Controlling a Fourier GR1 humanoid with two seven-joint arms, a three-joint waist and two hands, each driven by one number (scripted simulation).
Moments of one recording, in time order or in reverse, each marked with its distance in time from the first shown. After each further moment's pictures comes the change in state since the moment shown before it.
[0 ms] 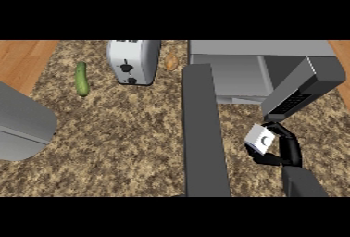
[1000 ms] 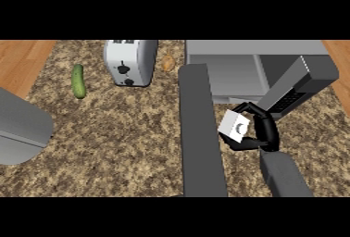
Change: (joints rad) left arm 0.037 0.004 0.071 0.033 0.045 -0.044 -0.017; right arm 0.064 0.135 0.179 -0.518 0.020 0.050 0.294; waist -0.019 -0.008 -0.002
